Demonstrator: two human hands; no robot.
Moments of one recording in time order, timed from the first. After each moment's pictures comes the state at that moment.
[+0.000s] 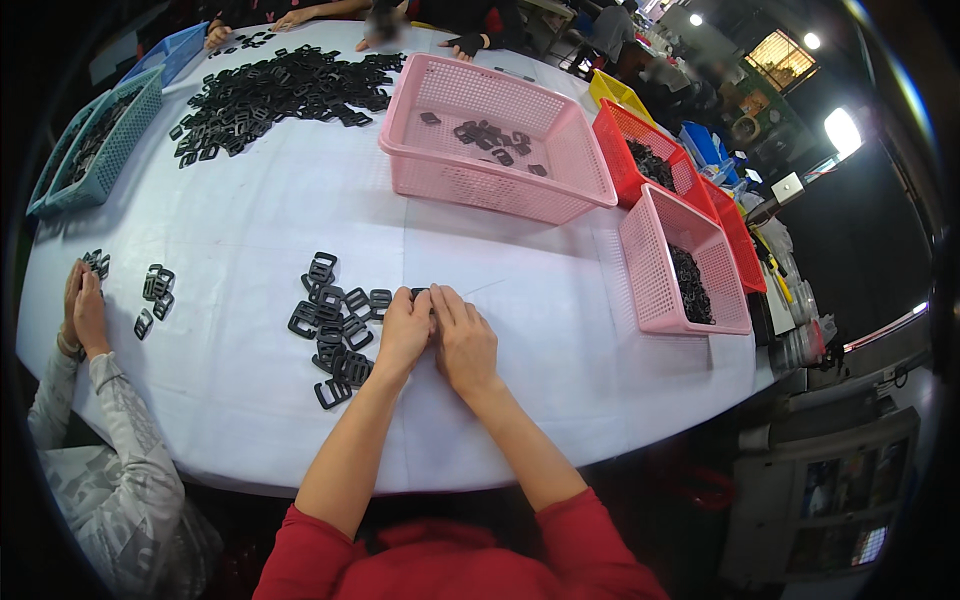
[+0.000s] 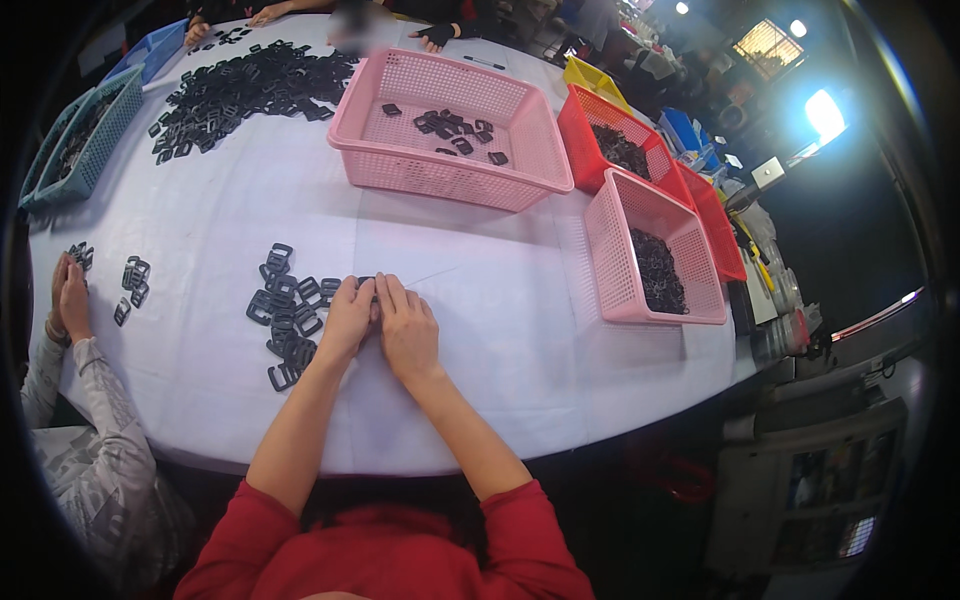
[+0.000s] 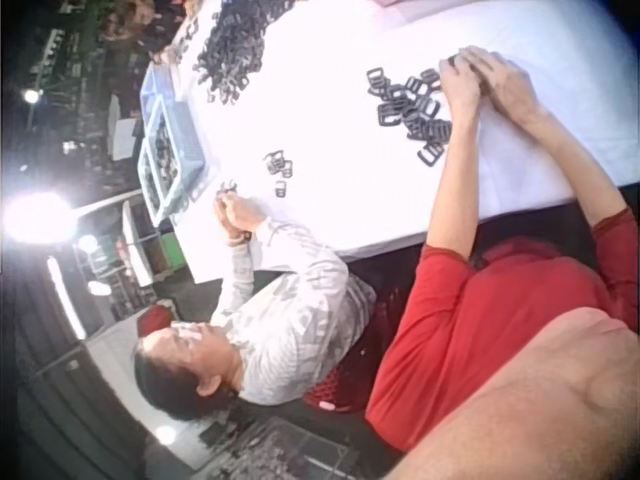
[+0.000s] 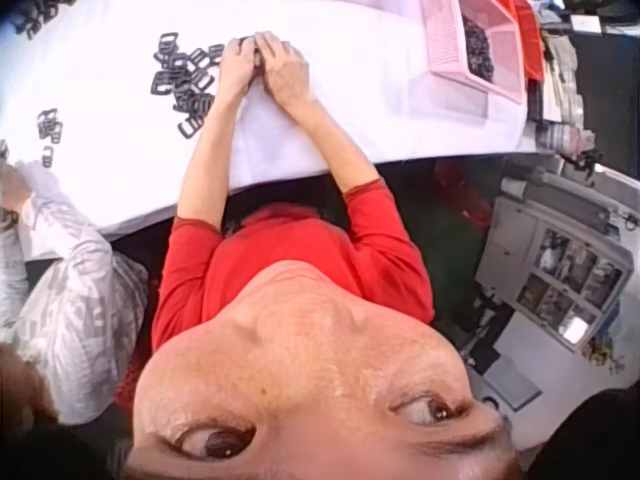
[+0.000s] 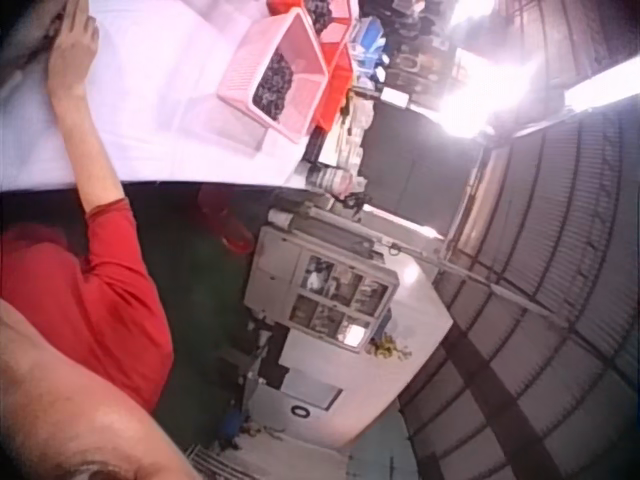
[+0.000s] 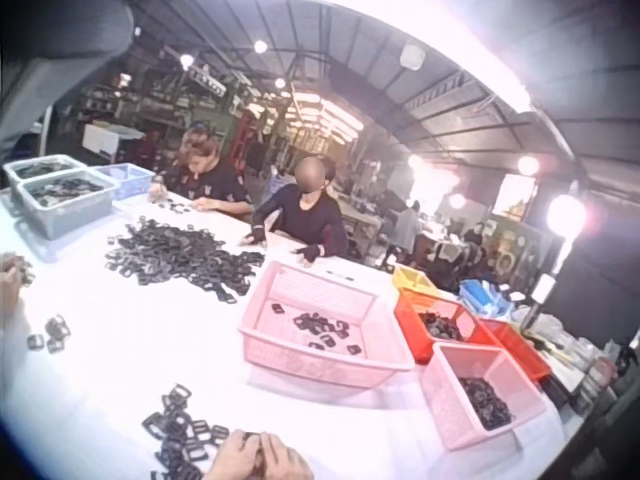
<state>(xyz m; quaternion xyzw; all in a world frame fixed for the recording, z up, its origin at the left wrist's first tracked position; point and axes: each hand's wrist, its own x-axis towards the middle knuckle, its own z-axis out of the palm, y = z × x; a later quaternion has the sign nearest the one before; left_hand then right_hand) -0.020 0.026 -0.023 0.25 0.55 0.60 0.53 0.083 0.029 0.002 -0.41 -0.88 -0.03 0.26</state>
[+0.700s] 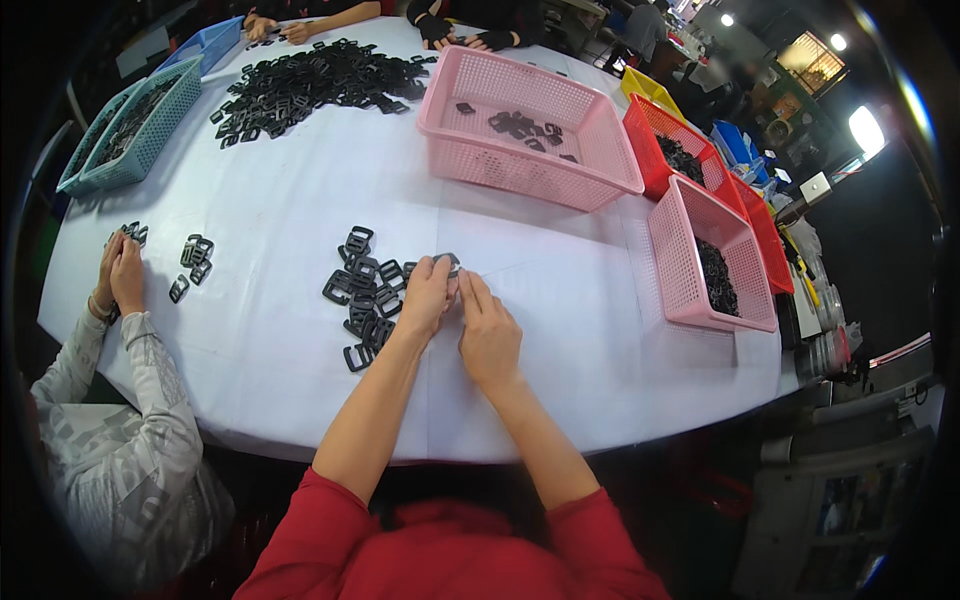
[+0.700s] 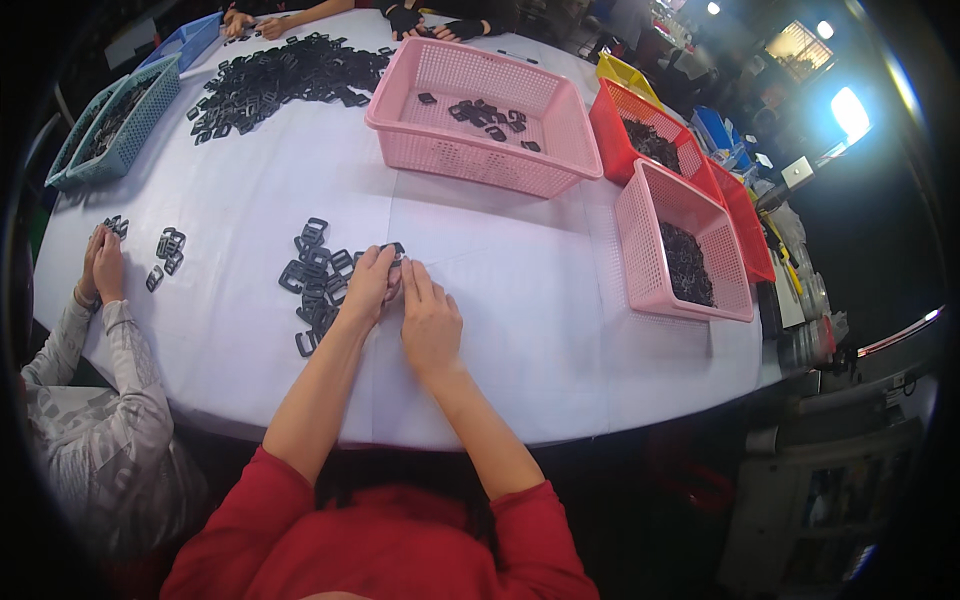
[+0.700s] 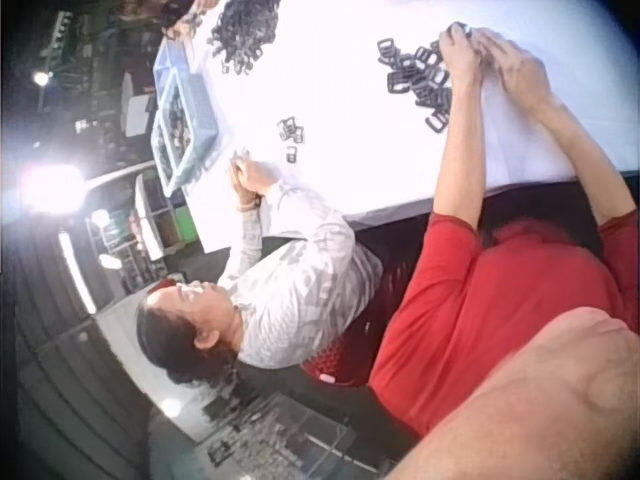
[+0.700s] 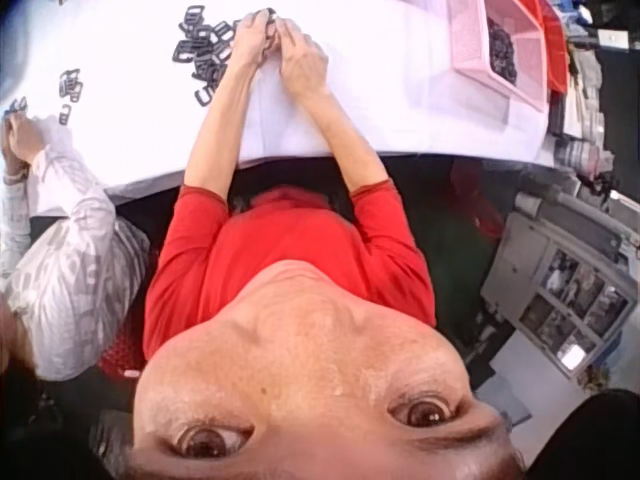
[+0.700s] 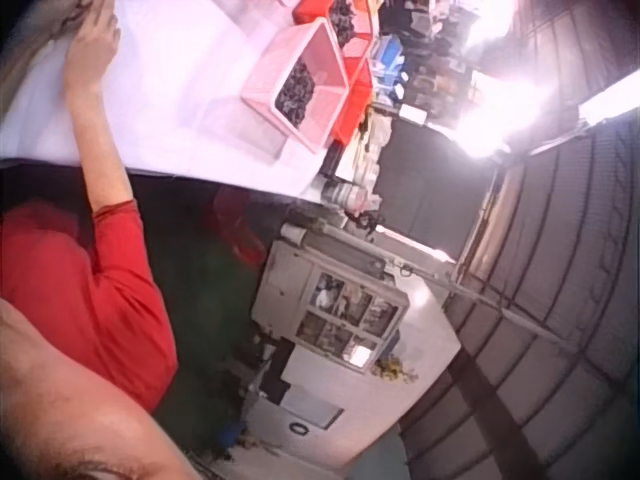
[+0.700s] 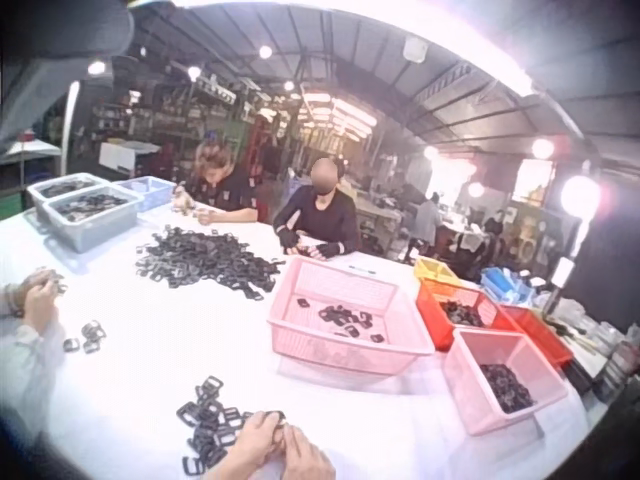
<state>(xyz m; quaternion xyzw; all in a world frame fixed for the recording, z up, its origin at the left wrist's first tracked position) -0.035 0.021 -0.008 0.21 0.47 0.64 0.56 0.081 0.004 0.005 -0.42 -0.86 -0.02 0.28</state>
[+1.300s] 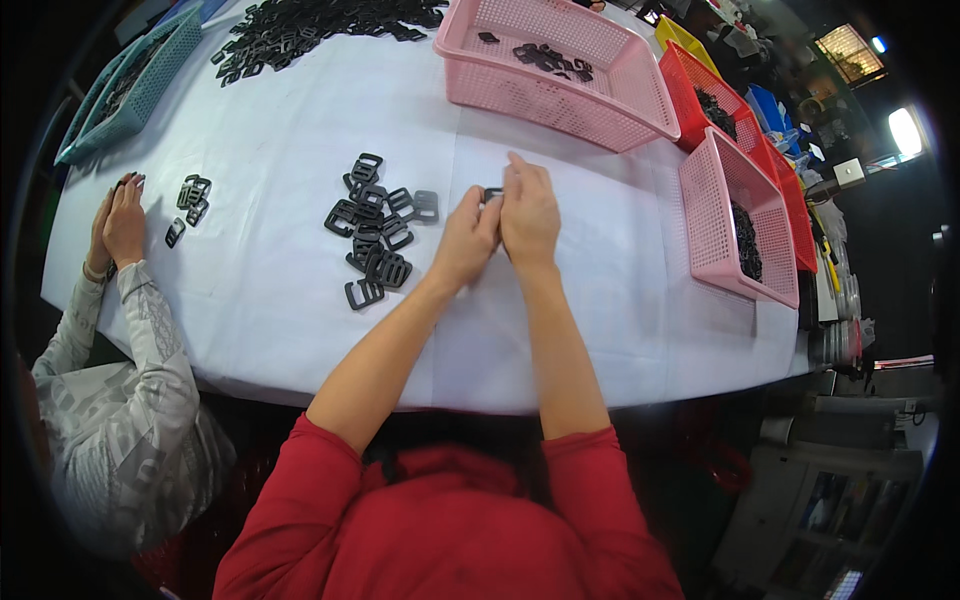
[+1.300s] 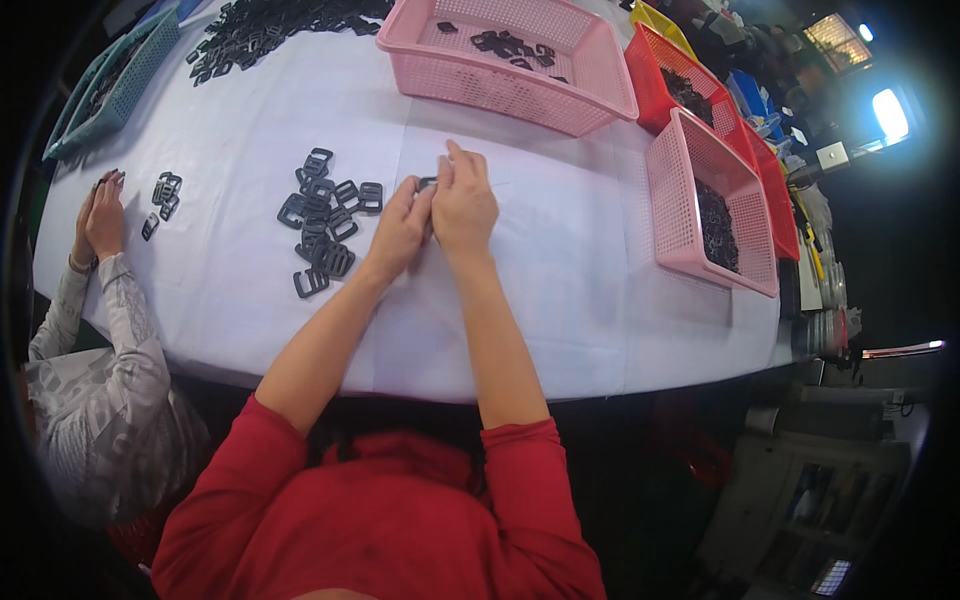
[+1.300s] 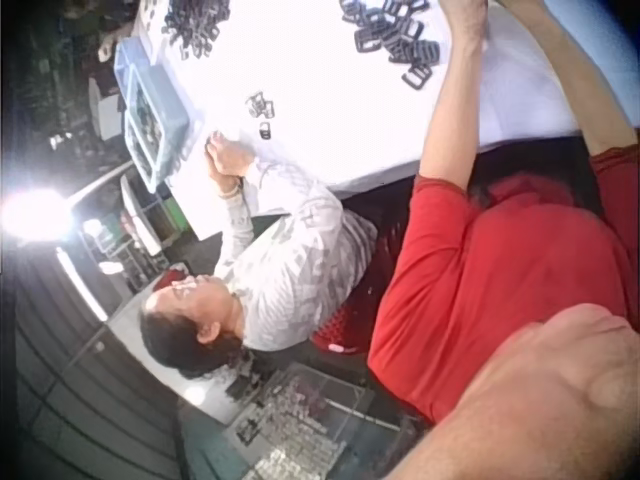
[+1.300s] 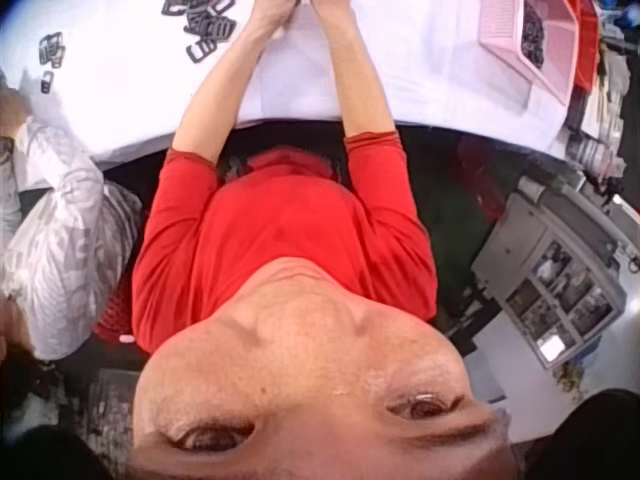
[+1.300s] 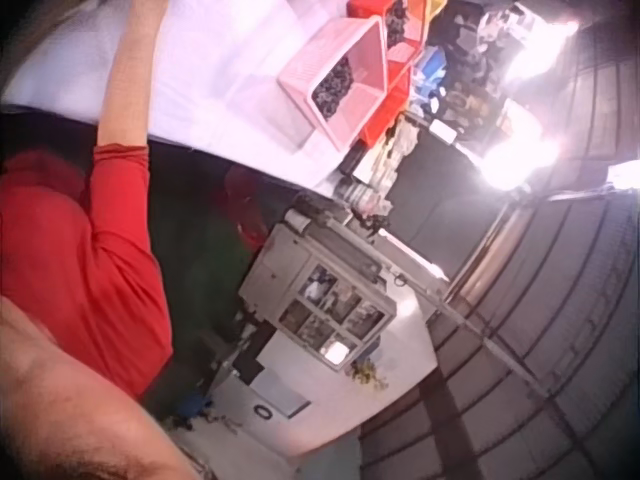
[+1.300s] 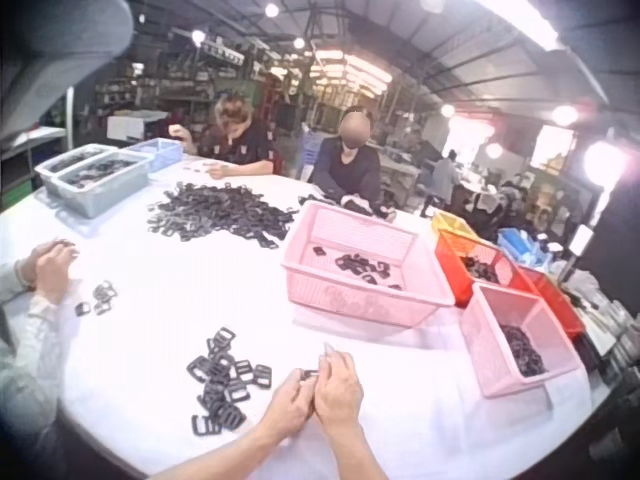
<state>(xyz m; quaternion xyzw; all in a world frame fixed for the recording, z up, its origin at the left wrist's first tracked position) -0.007 0.012 0.002 0.34 0.48 0.64 0.51 0.074 0.062 0.026 -0.51 -0.73 0.20 0.40</state>
